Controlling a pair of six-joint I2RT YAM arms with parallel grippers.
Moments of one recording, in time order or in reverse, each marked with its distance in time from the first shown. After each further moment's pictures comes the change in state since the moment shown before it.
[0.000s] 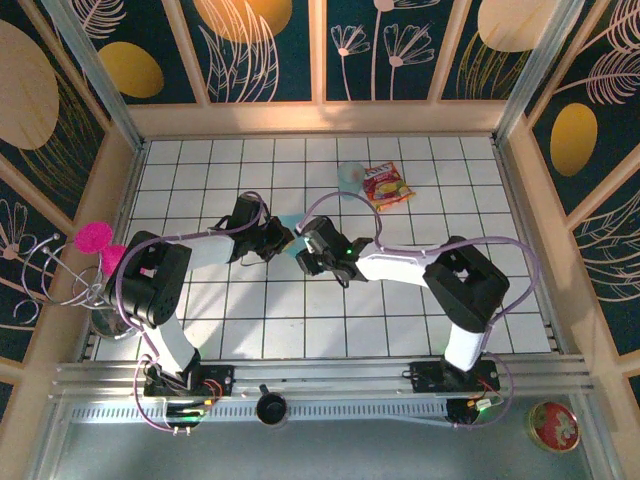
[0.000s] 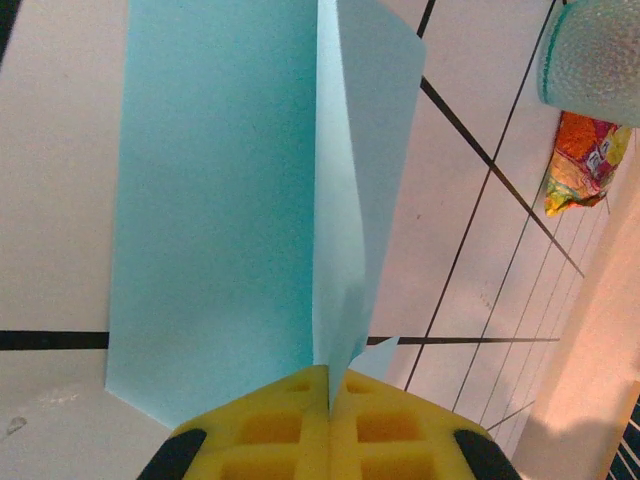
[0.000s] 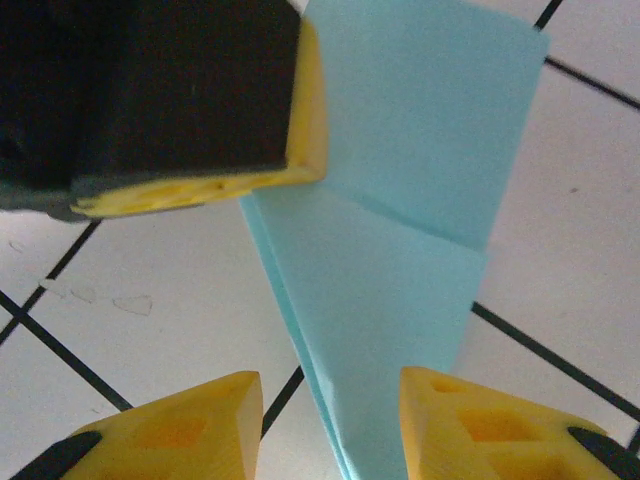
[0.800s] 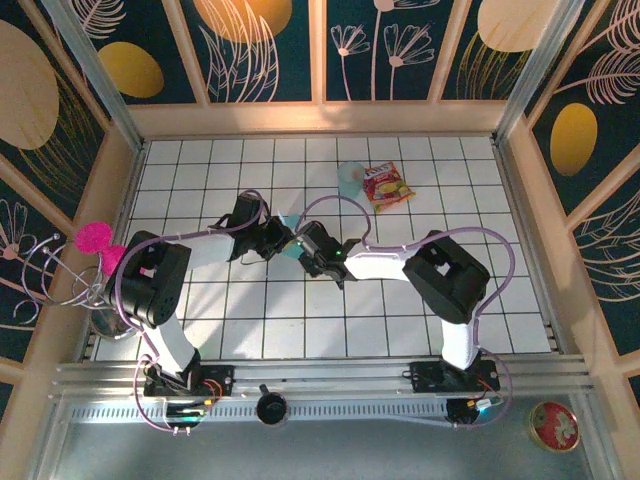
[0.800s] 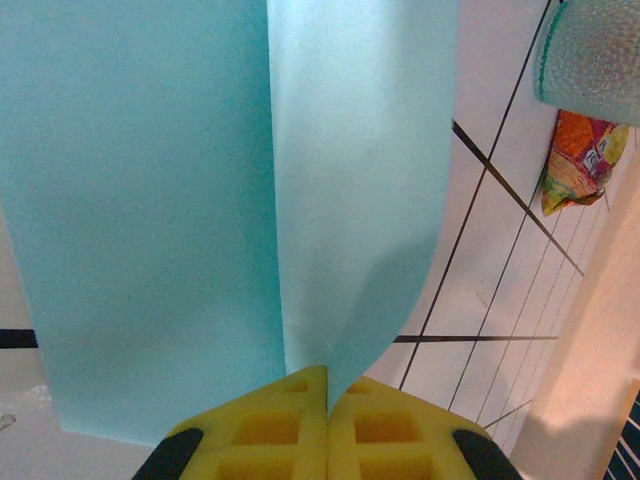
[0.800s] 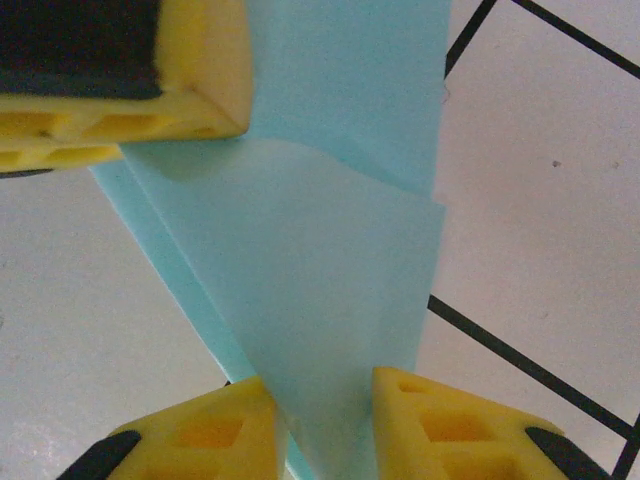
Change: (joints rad) left arm 0.000 0.000 0.015 -0.025 0.003 0.002; right arm 0.014 0.106 0.048 -0.022 0.130 -0.031
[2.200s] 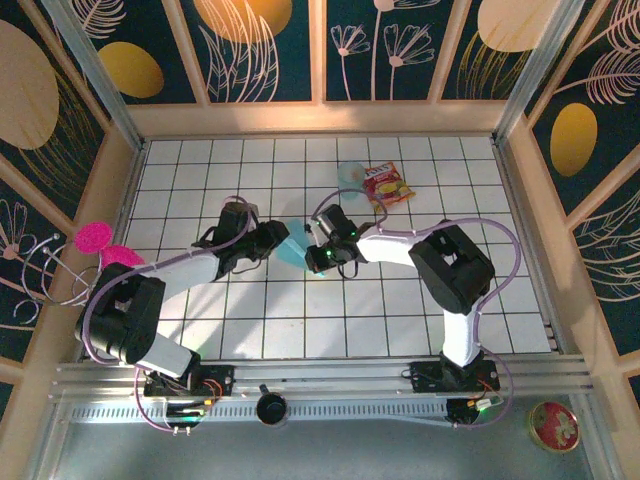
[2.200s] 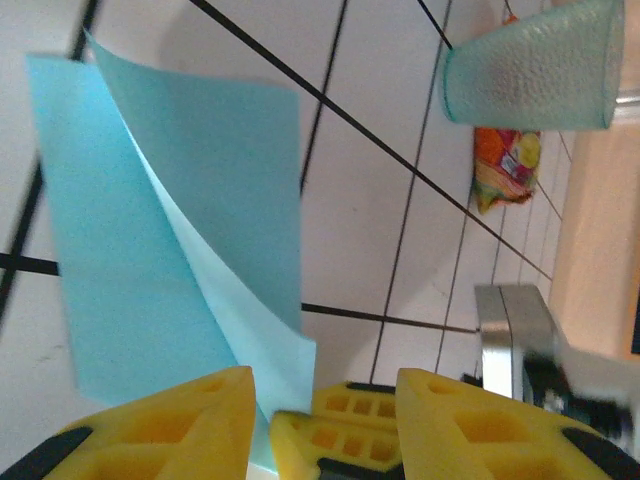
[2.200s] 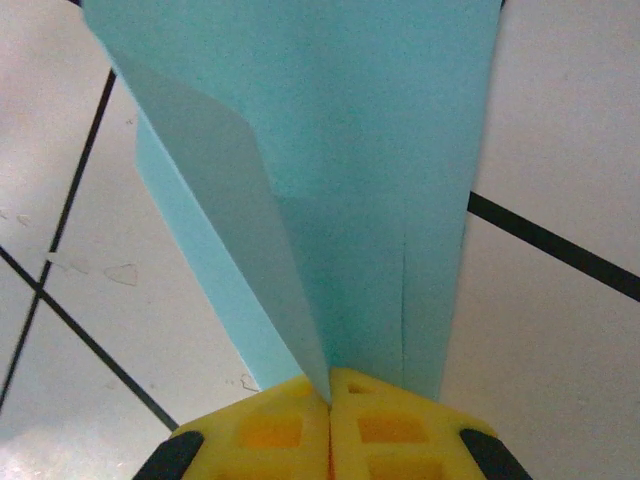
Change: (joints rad) left arm -0.017 -0.238 -0.176 0.098 -0.097 0.040; right arm -0.173 0.019 0.026 -0.070 -0.544 0.178
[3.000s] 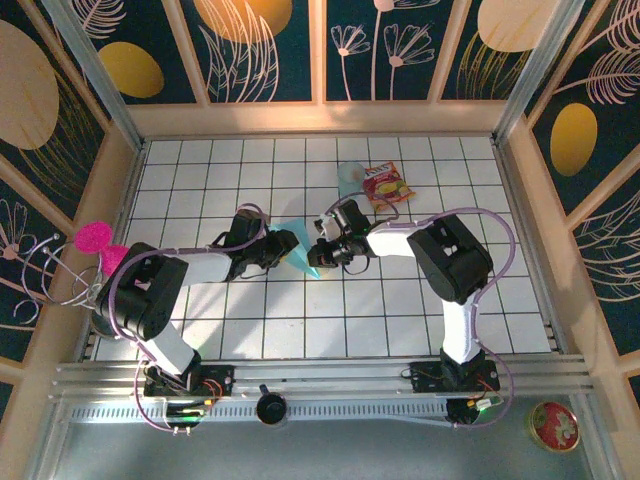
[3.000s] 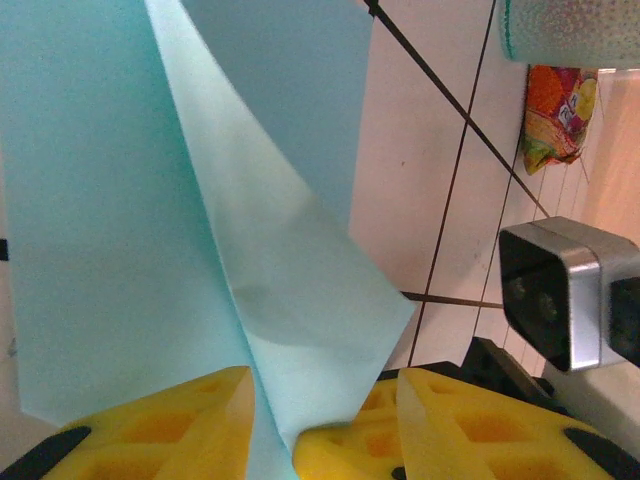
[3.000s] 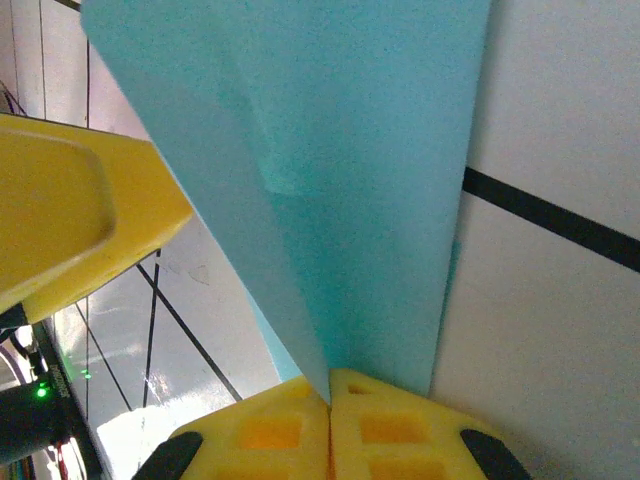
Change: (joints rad) left arm -0.032 0.157 -0.008 0.123 0.054 -0.021; right arm -0.110 0.064 -0.042 0.138 -0.346 0.154
